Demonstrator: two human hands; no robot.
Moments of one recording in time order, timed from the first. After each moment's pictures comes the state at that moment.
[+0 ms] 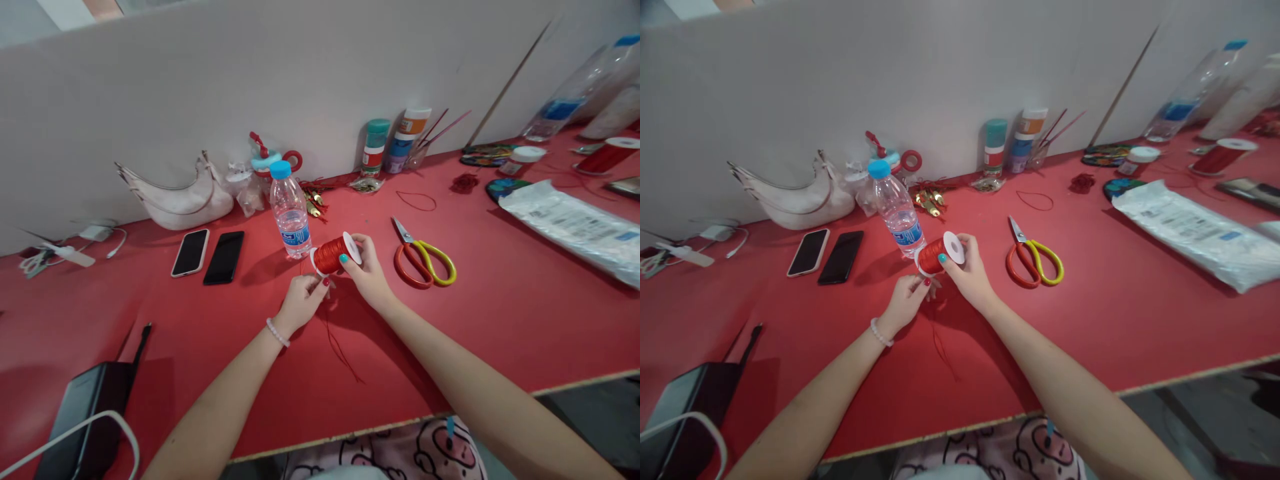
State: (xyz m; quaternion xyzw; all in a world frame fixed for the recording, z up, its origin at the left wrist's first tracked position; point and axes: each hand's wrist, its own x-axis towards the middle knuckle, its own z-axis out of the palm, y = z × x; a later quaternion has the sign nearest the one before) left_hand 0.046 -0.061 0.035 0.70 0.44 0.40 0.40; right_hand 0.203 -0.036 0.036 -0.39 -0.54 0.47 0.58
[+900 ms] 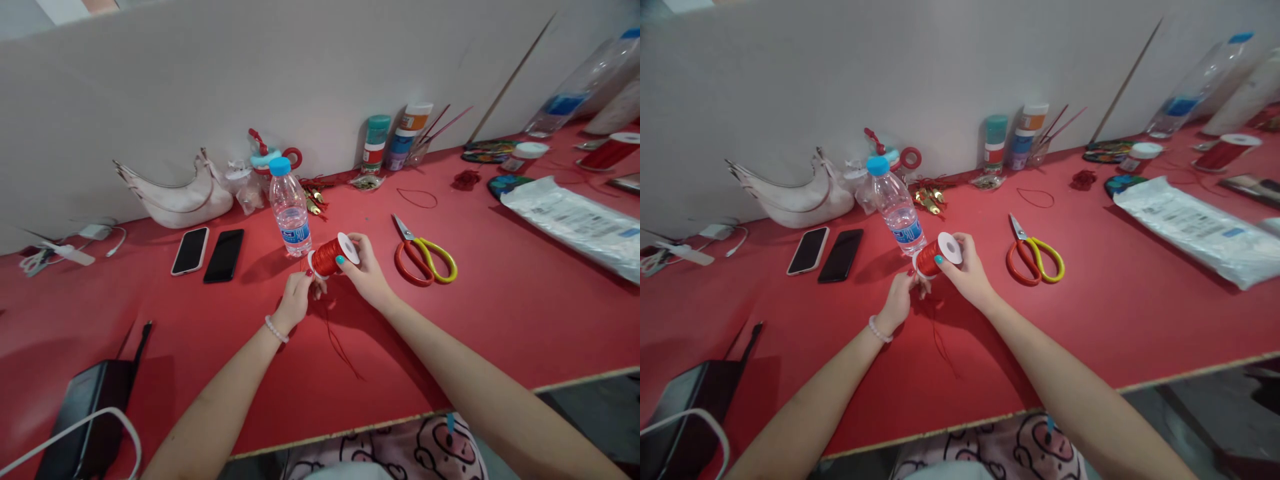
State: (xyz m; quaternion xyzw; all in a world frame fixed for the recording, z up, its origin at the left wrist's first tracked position) left_hand 0.046 -0.061 0.040 0.63 0.43 0.45 0.46; right_hand 0.203 -0.038 0.036 -0.40 -0.58 0.45 0.54
